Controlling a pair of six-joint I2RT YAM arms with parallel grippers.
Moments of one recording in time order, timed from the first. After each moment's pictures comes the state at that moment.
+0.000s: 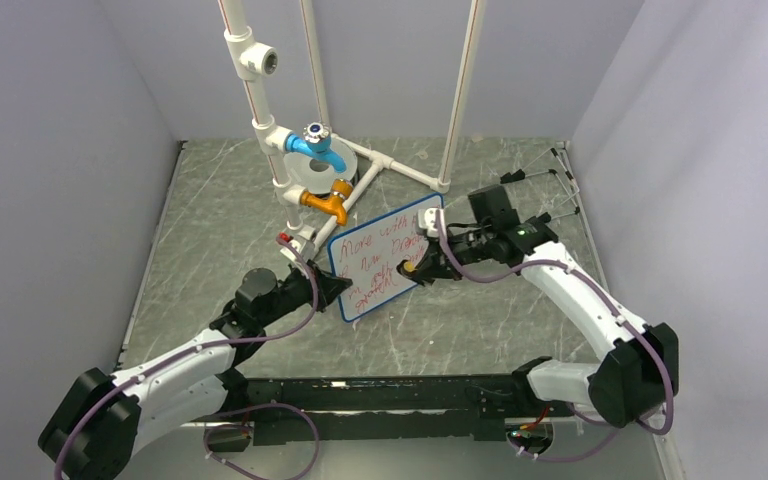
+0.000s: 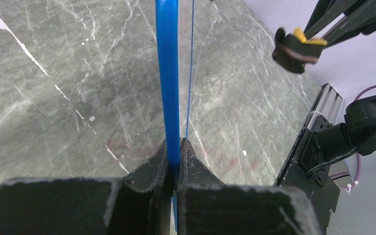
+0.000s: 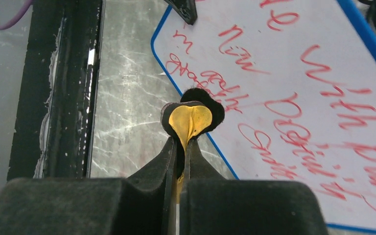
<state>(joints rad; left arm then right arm) -0.62 0.90 0.23 0.54 0.28 -0.44 0.39 1.22 1.02 -0.70 -0.96 -0.81</state>
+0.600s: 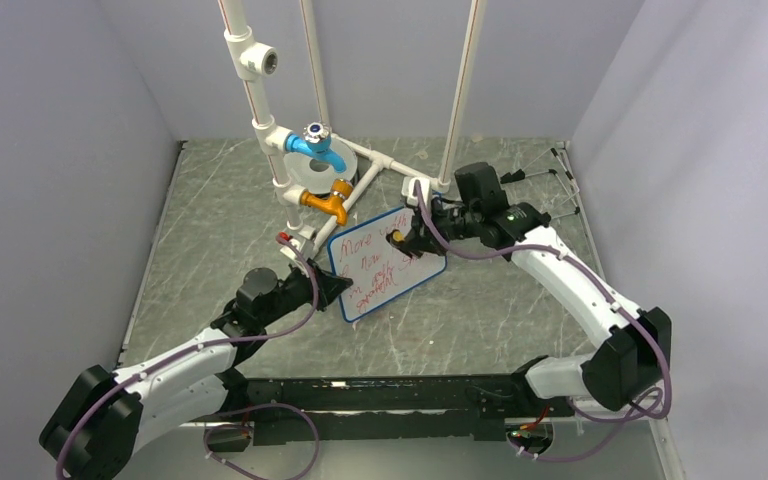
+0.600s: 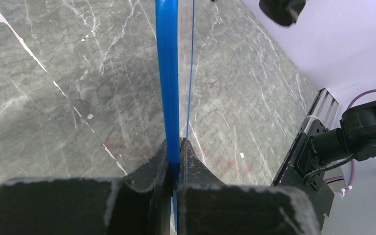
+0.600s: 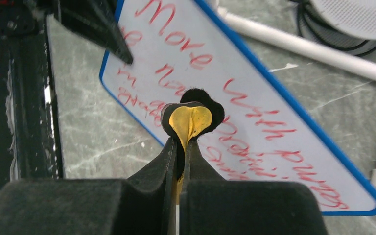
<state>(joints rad) -0.62 0.92 0.24 0.55 0.27 -0.47 0.51 1.31 1.16 -0.58 -0.72 -0.57</state>
